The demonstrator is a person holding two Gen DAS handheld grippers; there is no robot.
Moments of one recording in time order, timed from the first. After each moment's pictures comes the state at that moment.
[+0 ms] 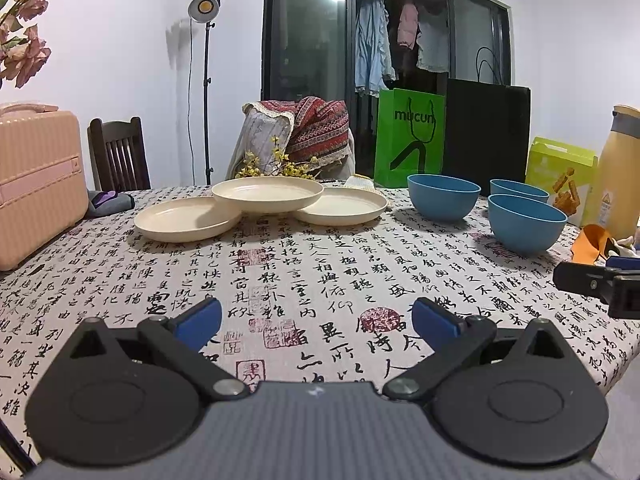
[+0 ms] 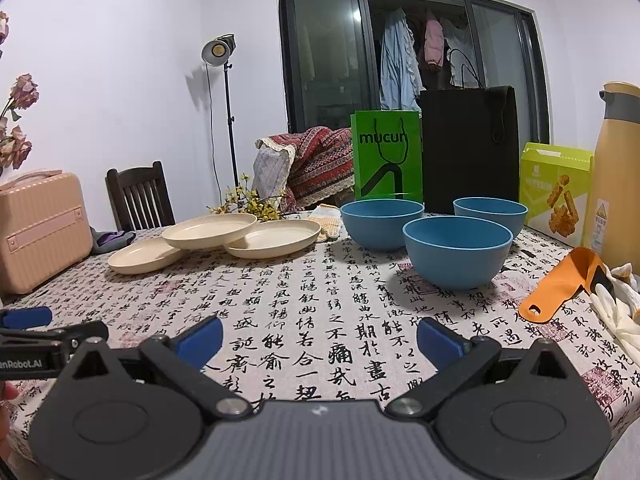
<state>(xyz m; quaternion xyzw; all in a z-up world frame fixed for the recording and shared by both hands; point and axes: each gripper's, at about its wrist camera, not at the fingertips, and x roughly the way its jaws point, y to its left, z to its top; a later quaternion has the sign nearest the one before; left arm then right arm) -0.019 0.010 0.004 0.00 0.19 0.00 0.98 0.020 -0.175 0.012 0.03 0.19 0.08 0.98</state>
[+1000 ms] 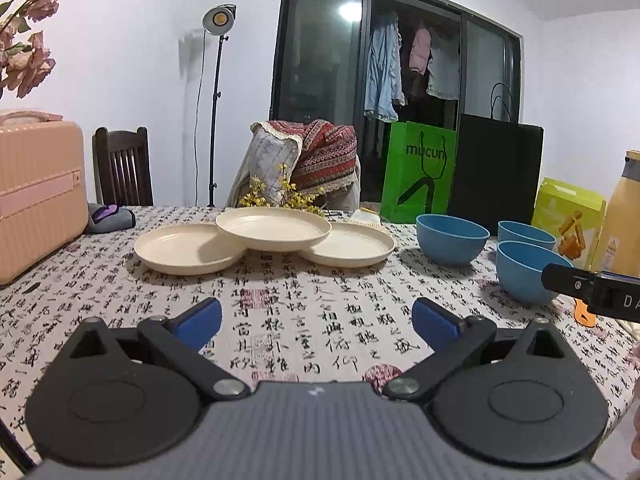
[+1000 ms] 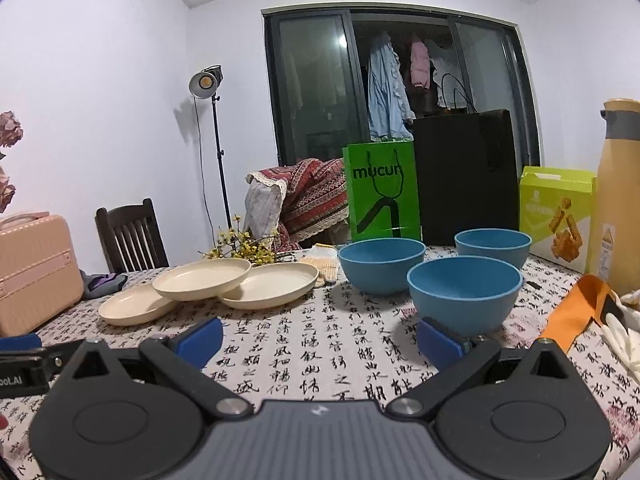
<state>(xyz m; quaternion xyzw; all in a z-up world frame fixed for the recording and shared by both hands) 0.007 0.024 0.032 -0.03 0.16 0.00 0.99 0.057 -0.169 0.035 0.05 0.15 0.07 0.99</state>
